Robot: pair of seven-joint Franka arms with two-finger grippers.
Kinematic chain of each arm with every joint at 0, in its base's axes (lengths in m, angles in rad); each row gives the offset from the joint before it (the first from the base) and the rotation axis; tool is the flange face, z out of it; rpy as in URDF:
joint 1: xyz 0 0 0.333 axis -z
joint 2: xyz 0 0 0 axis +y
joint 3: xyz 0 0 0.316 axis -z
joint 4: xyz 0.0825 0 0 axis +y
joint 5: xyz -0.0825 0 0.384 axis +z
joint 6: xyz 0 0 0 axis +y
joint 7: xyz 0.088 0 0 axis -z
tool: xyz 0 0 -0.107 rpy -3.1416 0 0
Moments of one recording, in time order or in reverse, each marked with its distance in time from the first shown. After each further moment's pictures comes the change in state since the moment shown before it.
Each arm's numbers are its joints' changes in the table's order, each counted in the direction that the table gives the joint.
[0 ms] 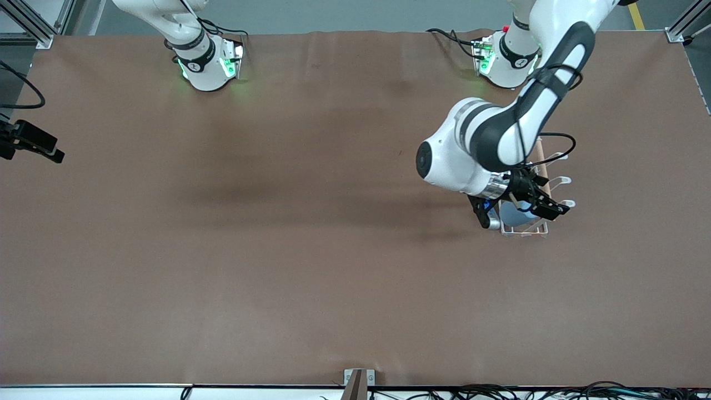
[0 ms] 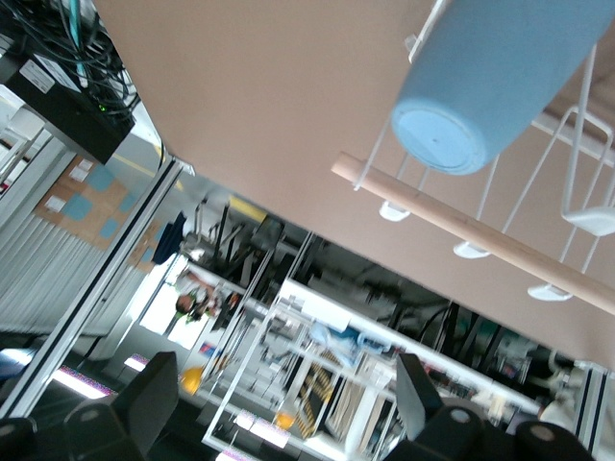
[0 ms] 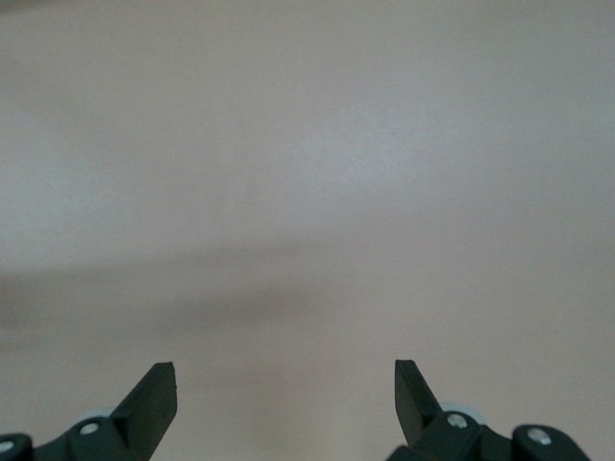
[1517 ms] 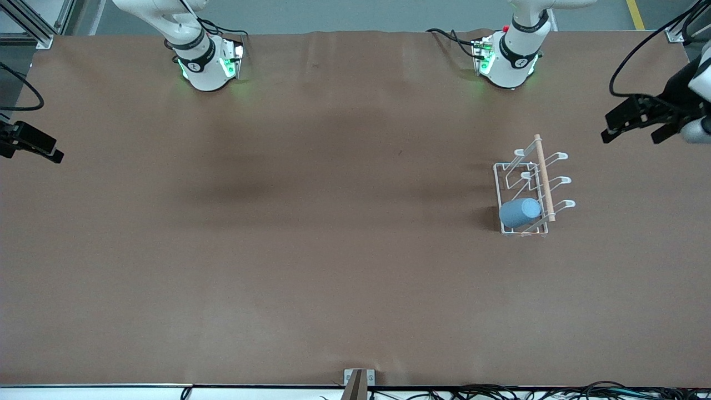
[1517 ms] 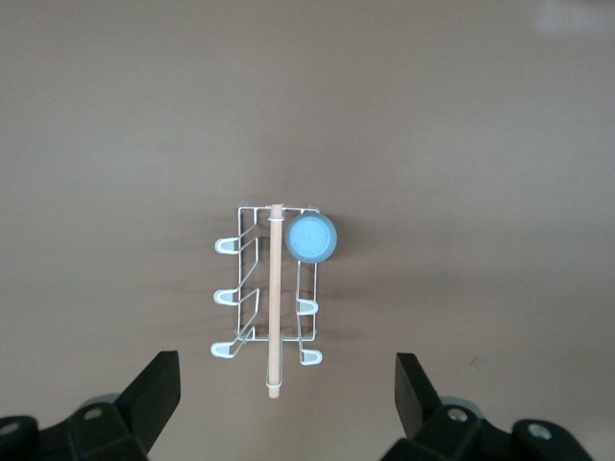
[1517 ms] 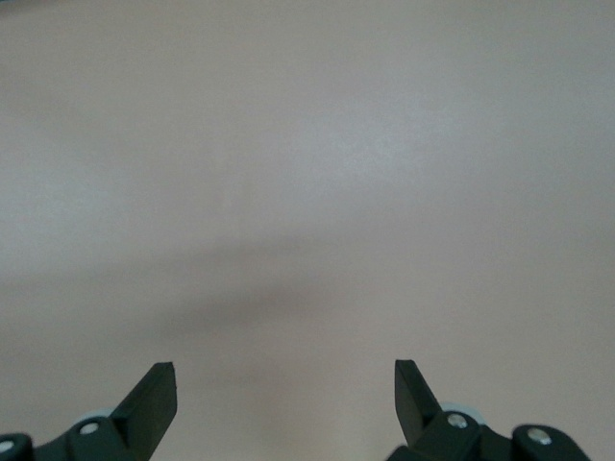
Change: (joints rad) left arm 0.001 -0.538 -0.589 -0.133 -1.194 -0.239 -0.382; right arm 0.004 0.001 0.002 0.001 0.000 0.008 0.031
